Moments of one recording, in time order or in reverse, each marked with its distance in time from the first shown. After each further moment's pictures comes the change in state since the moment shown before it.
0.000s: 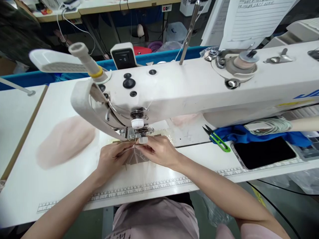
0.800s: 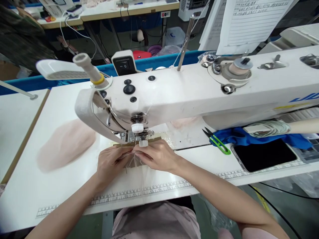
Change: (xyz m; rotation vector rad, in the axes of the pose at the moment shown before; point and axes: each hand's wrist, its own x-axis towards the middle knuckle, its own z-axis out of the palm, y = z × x) left_hand 0.001 0.001 -0.001 0.062 0.074 0.106; right_hand 0.007 -0.008 -0.005 -0.100 -0.084 -0.152
